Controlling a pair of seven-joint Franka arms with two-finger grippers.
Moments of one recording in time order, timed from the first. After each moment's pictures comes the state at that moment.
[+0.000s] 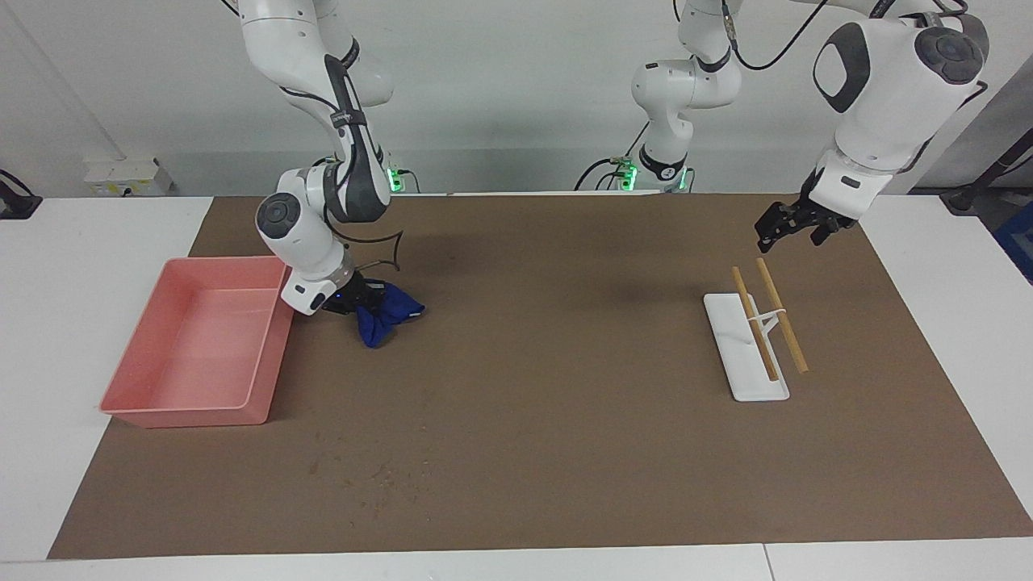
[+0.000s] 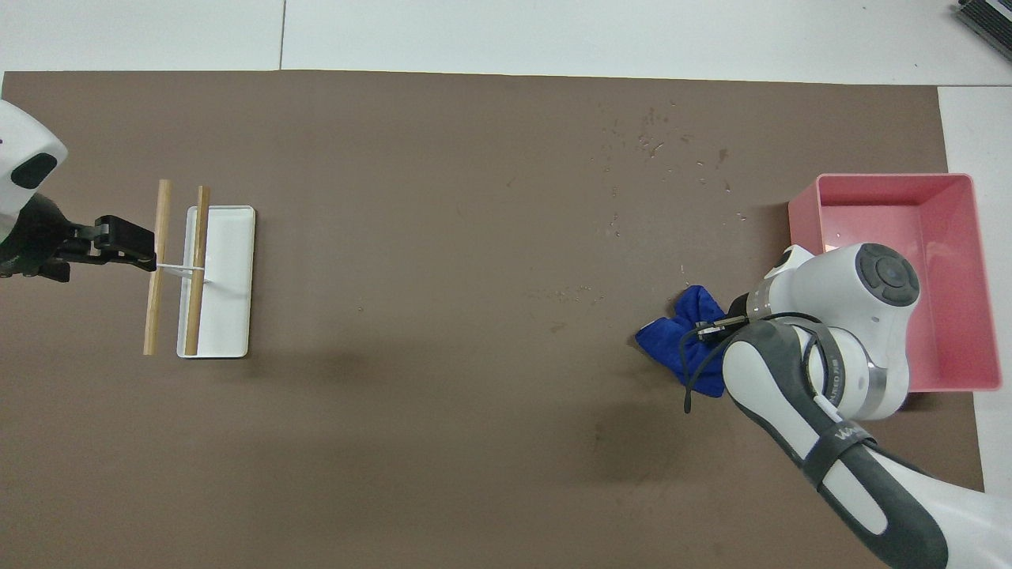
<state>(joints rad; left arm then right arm) -0.05 0.03 0.01 -1.67 0.01 1.63 -0.11 0.03 0.13 0.06 -2.27 0.20 2.30 -0.16</state>
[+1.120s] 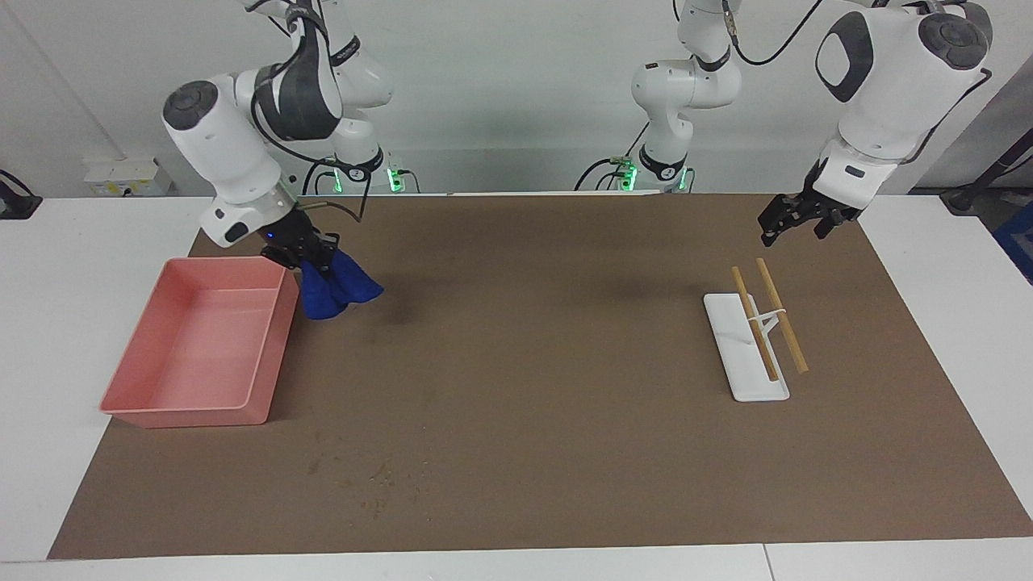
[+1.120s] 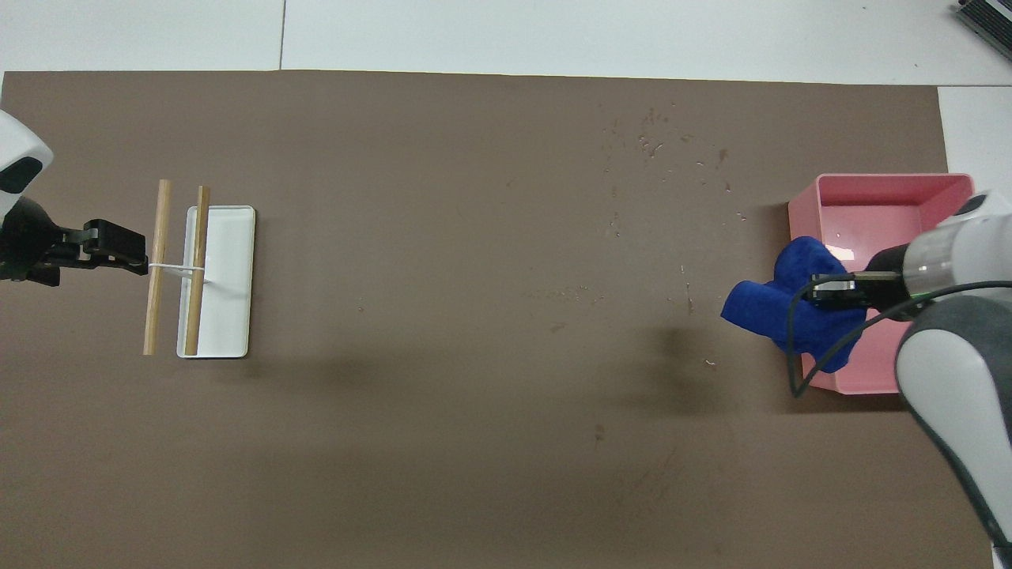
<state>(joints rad) -0.05 0.00 0.01 -1.68 0.01 1.62 -0.11 -0.08 -0.11 0.05 -2.00 0.12 1.90 0.01</state>
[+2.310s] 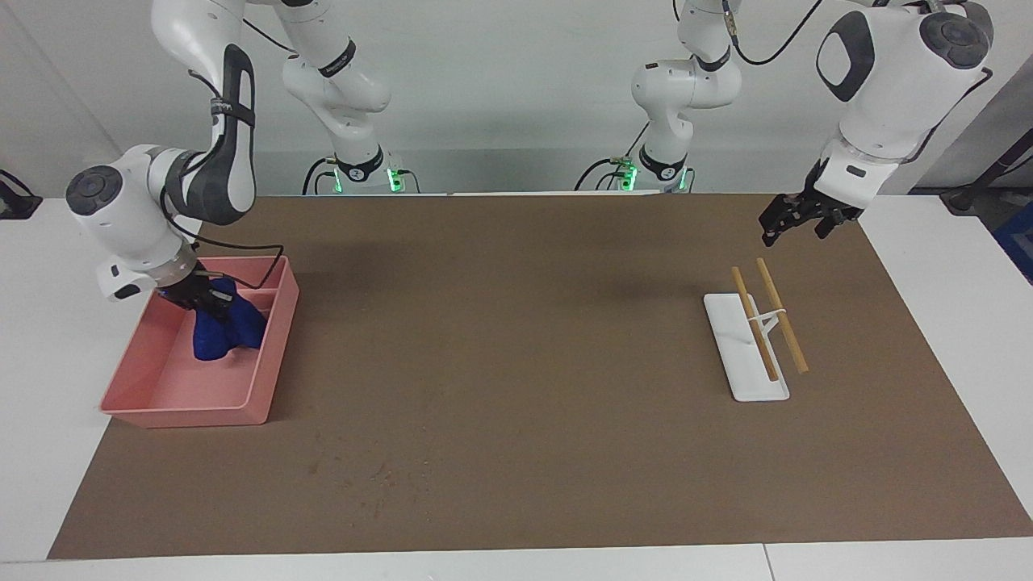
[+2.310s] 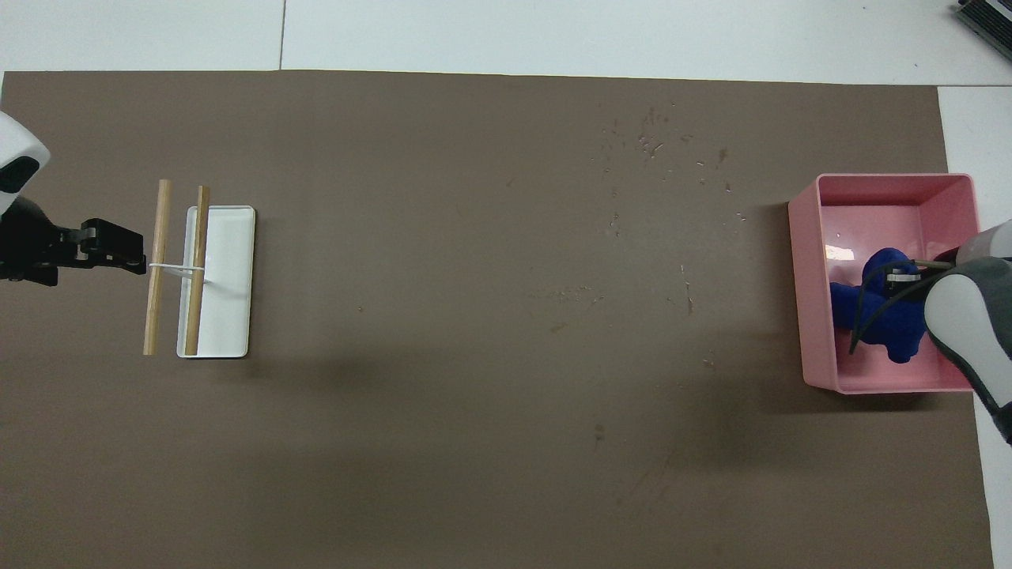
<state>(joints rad) -0.05 0.00 0.02 -1.67 0.01 1.62 -0.11 -0.32 0.16 0.04 -2.01 -0.07 2.11 -0.04</state>
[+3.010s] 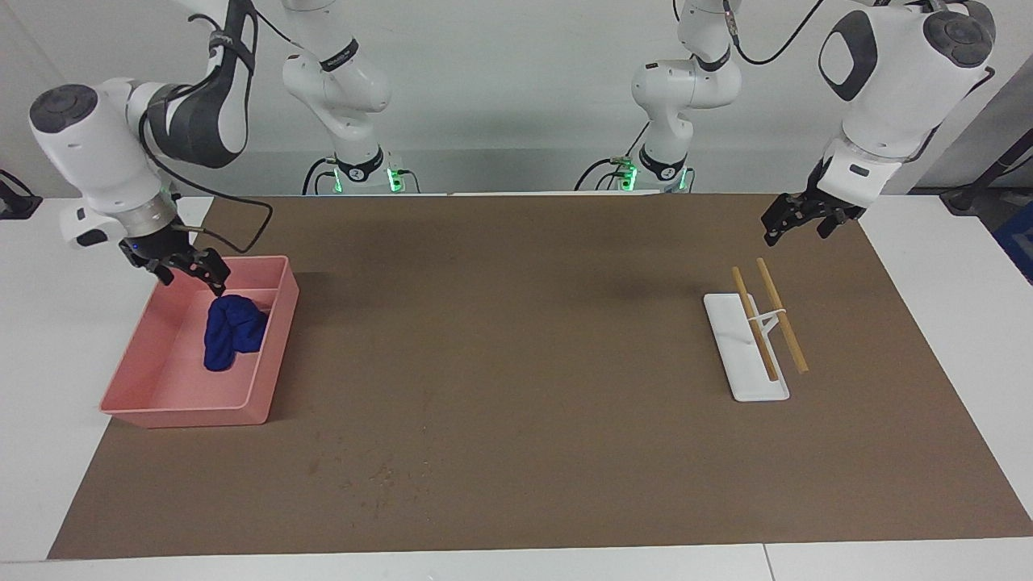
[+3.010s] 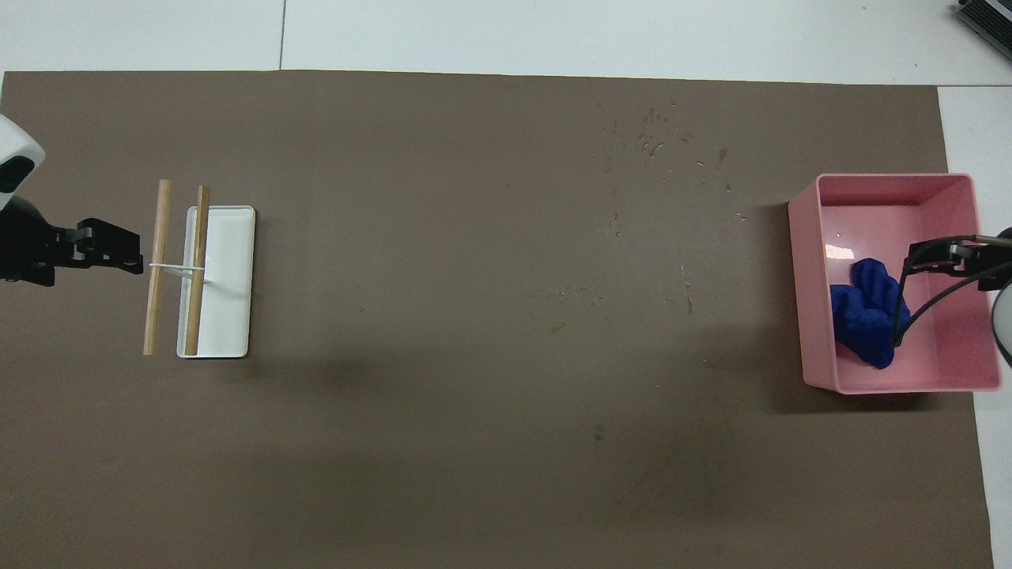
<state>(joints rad) -0.05 0.00 0.02 -1.67 0.01 1.62 -0.11 -0.29 -0.01 0.08 -1.90 -0.06 1.95 0.08</state>
